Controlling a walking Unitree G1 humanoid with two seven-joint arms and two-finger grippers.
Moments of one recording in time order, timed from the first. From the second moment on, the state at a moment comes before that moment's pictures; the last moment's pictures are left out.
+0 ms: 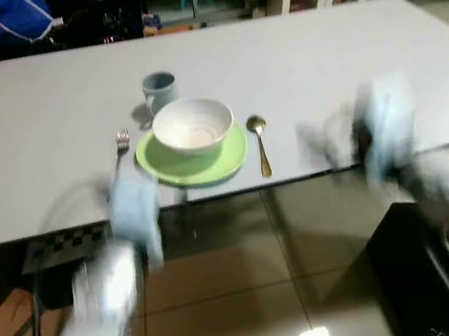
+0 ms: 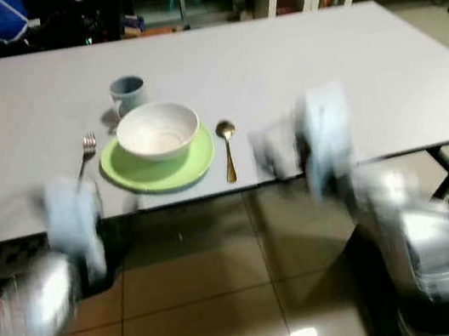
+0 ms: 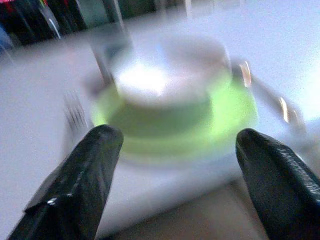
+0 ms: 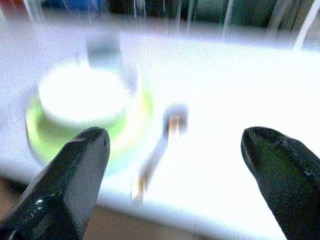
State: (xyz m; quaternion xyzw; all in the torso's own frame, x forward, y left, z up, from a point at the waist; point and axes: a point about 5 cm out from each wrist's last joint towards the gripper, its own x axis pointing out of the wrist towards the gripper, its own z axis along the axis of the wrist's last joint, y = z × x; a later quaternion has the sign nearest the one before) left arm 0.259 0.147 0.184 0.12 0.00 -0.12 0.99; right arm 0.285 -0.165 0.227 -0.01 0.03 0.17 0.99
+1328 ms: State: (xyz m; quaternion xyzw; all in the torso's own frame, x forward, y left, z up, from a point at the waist) left arm 0.278 0.159 0.183 0.12 -0.09 -0.05 0.99; right arm 0.286 -0.162 0.179 0.02 -0.01 0.01 1.00
